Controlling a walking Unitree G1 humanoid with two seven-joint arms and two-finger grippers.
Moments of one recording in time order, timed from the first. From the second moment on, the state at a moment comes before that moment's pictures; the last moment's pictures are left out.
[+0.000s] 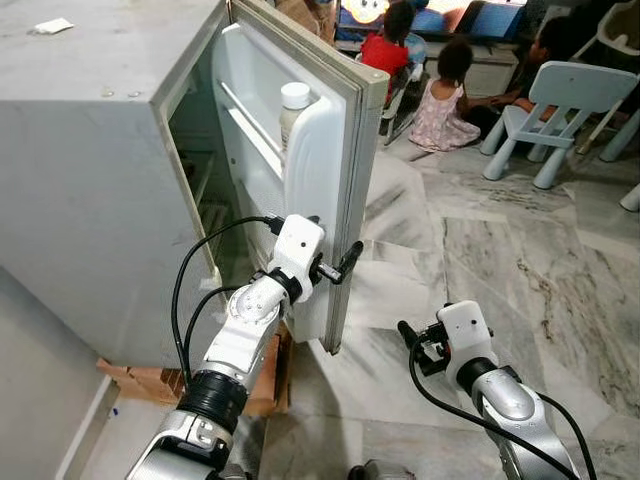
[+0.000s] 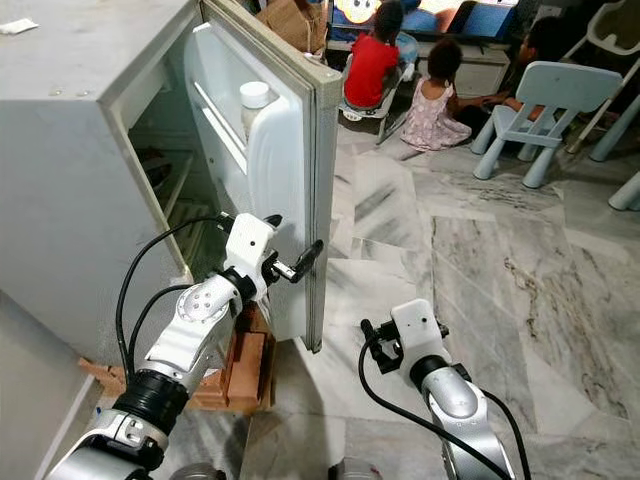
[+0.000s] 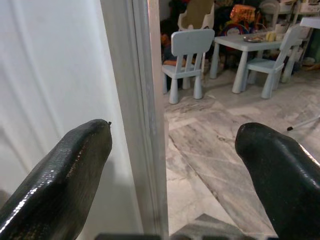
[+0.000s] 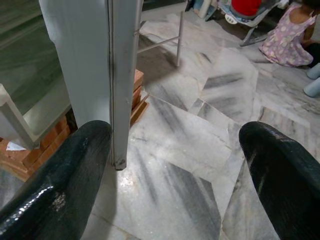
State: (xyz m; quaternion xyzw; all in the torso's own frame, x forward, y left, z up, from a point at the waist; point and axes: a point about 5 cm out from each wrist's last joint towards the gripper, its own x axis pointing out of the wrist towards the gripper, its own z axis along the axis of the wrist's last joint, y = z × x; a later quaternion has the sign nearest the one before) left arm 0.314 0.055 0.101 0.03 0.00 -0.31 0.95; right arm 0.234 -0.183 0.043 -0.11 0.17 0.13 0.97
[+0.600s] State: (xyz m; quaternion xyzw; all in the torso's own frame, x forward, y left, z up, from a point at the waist) left arm 0.290 0.169 0.070 0.04 0.05 -0.04 1.00; right arm 0.234 -0.184 0.043 -0.12 0.17 0.14 0.97
